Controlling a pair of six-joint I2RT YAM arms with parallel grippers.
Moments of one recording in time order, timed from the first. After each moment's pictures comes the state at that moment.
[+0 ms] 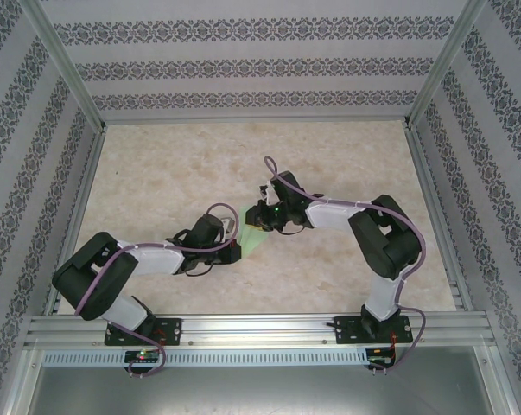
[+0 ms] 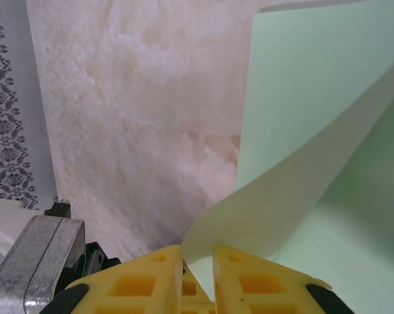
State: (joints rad) left arm -0.67 1.51 0.48 0.17 0.31 -0.73; right arm 0.62 1.85 1.01 -0.03 -0.61 0.81
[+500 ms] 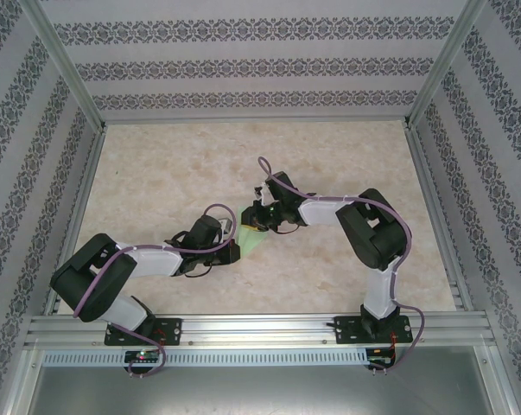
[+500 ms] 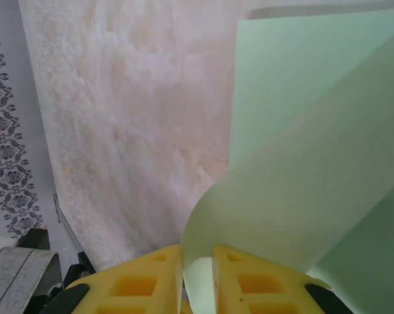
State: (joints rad) left arm -0.67 1.50 0.46 0.19 0.31 -0.77; right arm 0.62 1.95 1.05 0.01 -0.65 0.81
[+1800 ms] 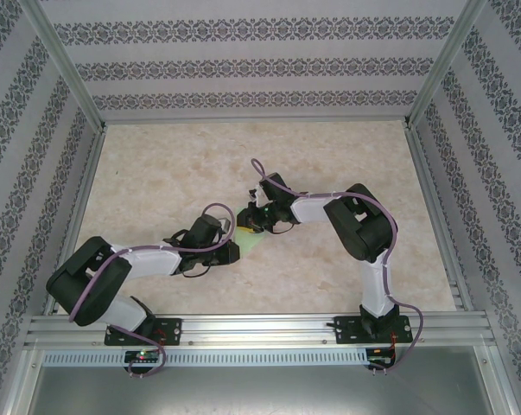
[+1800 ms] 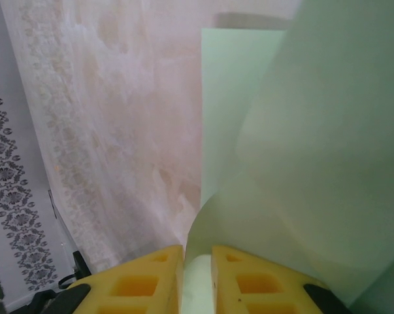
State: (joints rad) left arm -0.67 1.45 0.48 0.08 0.27 -0.77; right arm 0.63 2.06 1.13 0.00 -0.68 0.80
